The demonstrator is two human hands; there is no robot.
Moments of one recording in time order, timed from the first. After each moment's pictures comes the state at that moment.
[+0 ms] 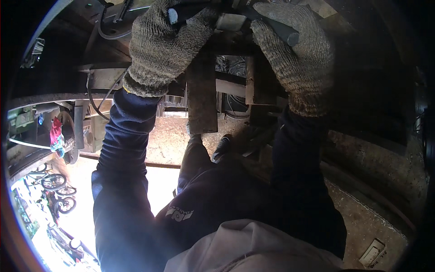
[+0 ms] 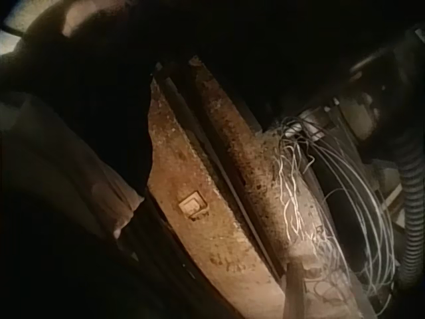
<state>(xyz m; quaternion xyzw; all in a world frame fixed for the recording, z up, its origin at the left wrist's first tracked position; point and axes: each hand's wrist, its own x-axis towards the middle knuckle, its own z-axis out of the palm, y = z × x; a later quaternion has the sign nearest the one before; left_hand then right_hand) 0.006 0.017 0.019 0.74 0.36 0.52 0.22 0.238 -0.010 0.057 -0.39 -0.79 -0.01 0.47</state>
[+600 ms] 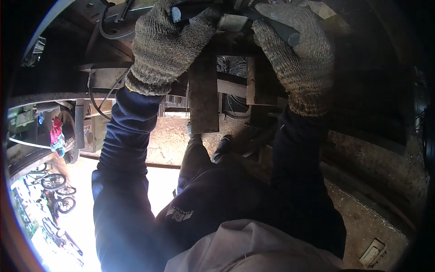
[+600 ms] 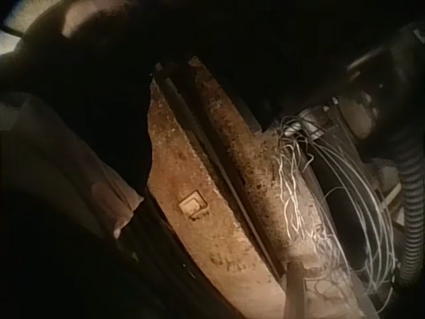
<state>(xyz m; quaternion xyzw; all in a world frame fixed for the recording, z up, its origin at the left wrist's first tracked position) 0.007 0.019 0.021 0.75 0.36 0.51 0.19 0.240 -0.004 0.057 -0.36 -0.80 -0.03 0.47</state>
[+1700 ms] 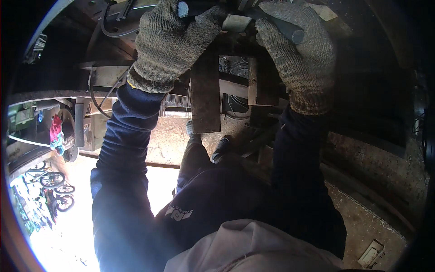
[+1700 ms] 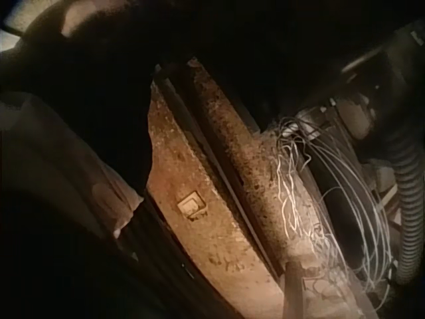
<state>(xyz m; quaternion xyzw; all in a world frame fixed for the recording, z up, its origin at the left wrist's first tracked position) 0.024 0.017 0.027 0.70 0.36 0.58 0.18 0.236 0.001 0.054 -0.37 -0.80 -0.08 0.47</state>
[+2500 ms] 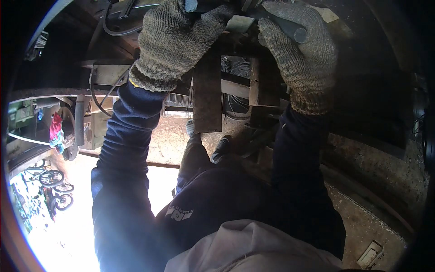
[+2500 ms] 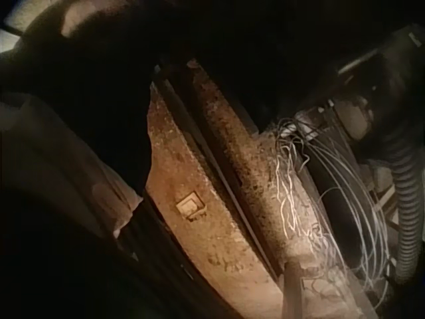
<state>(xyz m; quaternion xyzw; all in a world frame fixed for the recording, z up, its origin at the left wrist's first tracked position) 0.027 0.018 0.036 0.73 0.35 0.57 0.15 0.237 0.004 0.053 -0.38 -0.79 -0.08 0.47</state>
